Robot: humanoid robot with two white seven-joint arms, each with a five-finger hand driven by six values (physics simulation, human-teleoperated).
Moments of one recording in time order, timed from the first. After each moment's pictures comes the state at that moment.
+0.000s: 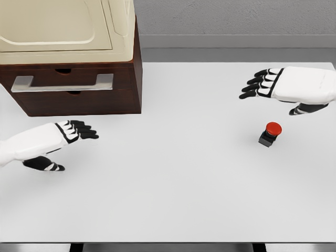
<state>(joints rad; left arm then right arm) -0.13 1.11 -0.41 -1.74 -0.22 -0.61 -0.21 -0.71 -1.11 0.59 -1.73 0.20 -0.61 0.61</state>
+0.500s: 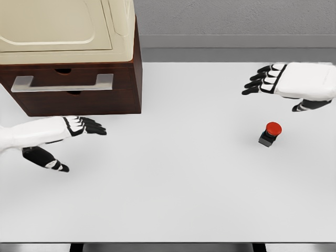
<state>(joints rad) -0.35 1.15 -0.54 -1.76 0.24 -0.61 -0.52 -0.73 -1.12 0.61 -1.71 0.19 -0.61 0.61</state>
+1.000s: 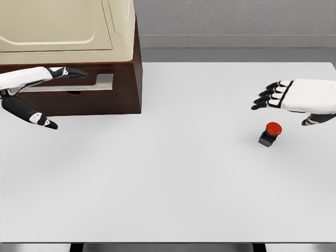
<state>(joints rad) -0.58 1.18 -0.55 -1.76 0.49 -0.17 -0.61 -0.69 -1.18 0.65 -1.70 0.22 -0.61 0.61</state>
